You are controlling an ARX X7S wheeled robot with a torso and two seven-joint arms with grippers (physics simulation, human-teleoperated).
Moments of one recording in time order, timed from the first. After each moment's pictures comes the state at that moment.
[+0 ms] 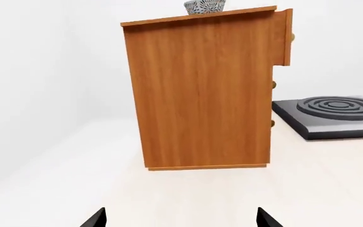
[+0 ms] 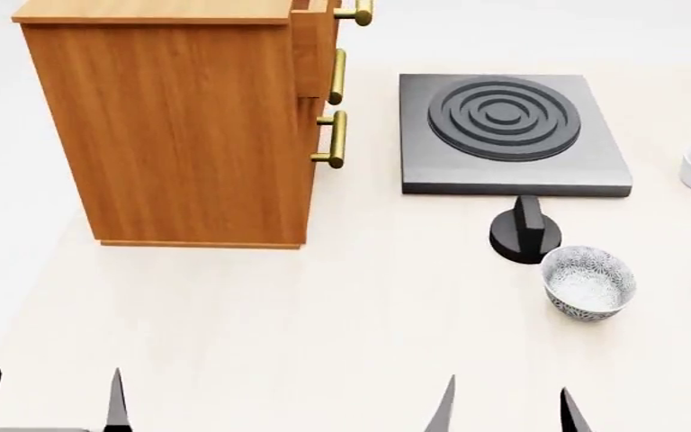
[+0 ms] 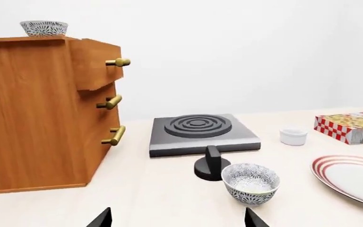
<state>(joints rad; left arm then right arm) -0.03 -0.23 0.22 0.26 -0.13 -0.21 -0.33 -0.01 0.23 -0.18 -0.26 0.25 0.10 0.31</state>
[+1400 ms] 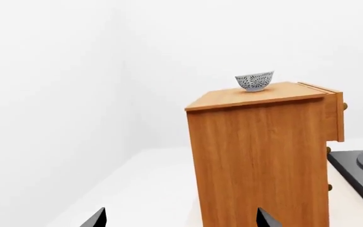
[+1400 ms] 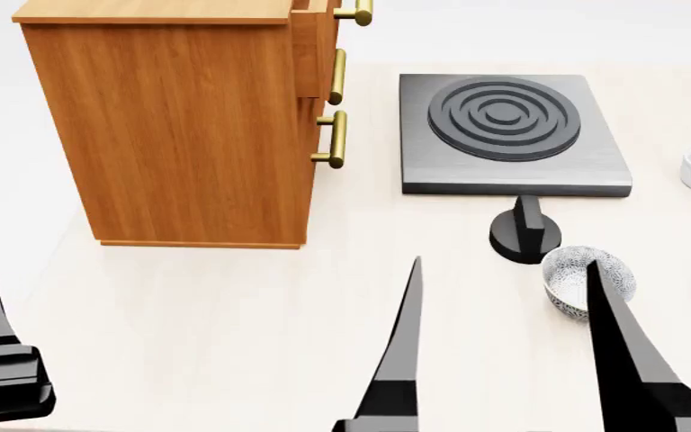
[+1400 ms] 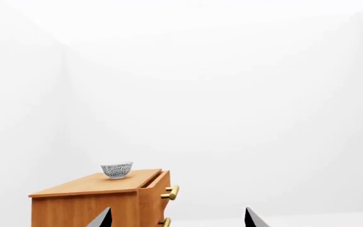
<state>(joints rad) -0.21 -0.29 0.13 0.96 -0.21 -1.00 -0.53 0.13 0.49 -0.27 -1.03 0.48 0.45 0.65</state>
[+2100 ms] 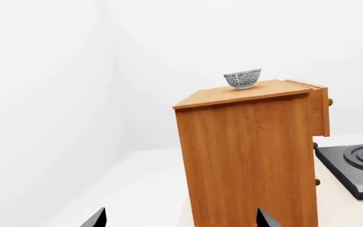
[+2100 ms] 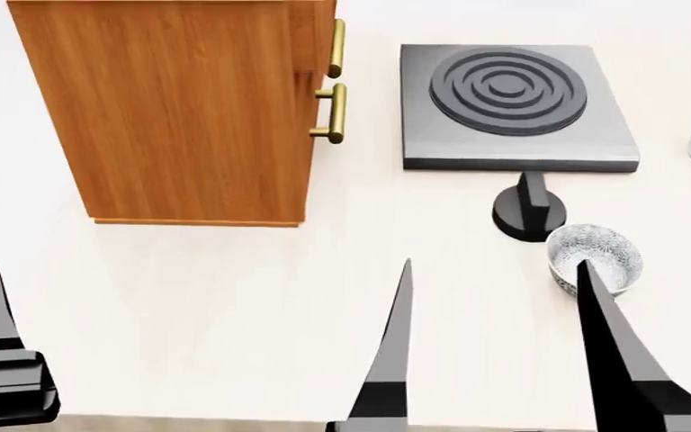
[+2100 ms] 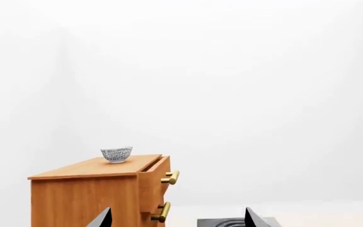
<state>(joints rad) -0.19 -0.32 0.16 0.98 -0.21 -0.95 -0.54 0.17 0.56 -0.35 -1.02 0.51 0.41 0.73</state>
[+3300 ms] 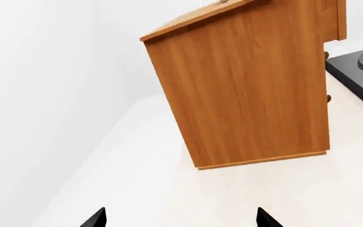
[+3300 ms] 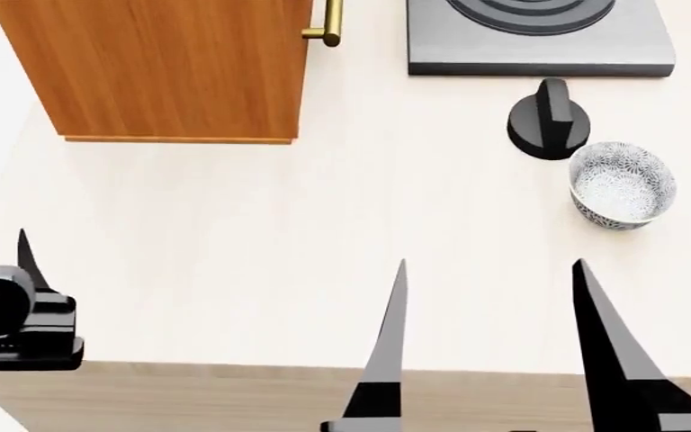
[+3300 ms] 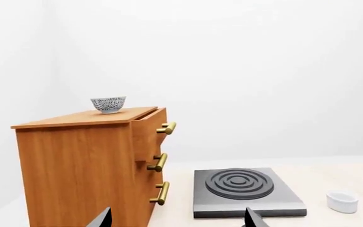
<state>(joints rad) -0.54 -0.28 0.21 0.98 -0.32 -1.45 -0.62 0.21 0.61 -0.41 -1.02 0.54 0.40 0.80</state>
